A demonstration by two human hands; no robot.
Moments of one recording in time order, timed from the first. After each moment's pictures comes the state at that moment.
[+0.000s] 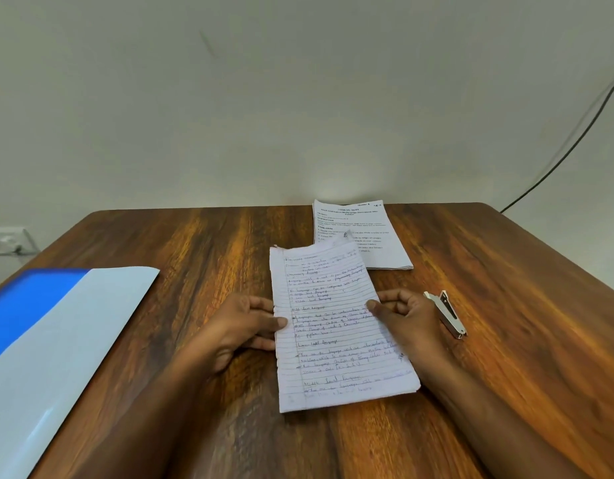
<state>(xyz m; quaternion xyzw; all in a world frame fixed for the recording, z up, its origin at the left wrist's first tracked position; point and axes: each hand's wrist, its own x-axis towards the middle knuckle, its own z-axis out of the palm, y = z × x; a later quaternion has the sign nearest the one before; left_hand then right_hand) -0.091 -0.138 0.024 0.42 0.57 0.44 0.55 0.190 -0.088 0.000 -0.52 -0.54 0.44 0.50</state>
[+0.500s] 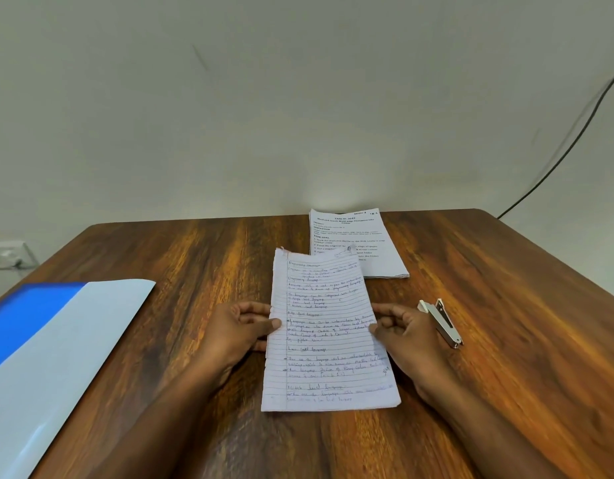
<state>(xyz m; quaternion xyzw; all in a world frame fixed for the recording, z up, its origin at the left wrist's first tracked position) -0.082 -0.136 0.015 0.41 0.58 0.52 0.47 0.201 -0.090 -0.011 -0.50 -0.60 0.42 0.47</state>
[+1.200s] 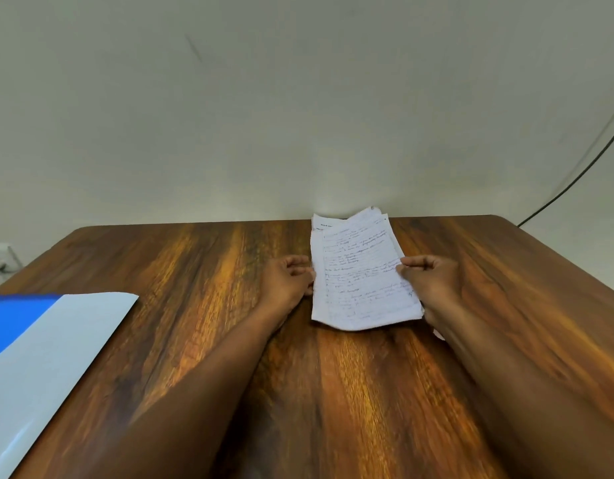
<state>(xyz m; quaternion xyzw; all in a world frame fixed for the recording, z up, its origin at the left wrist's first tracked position) -0.039 0.023 0.008 0.47 0.60 0.55 0.35 0.210 0.063 0.026 -0.60 -0.46 0.40 0.53</state>
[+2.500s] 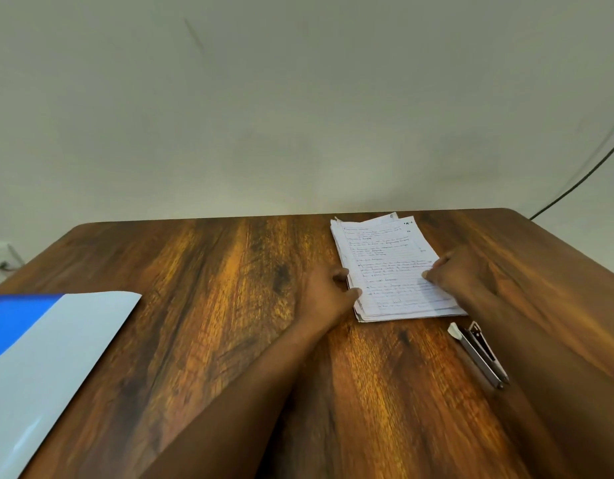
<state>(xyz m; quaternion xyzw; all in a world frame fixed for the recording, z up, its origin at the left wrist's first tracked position) 0.007 0.010 0.000 0.62 0.64 0.42 0.16 0.244 0.089 0.031 -0.76 -0.58 0.12 0.25</state>
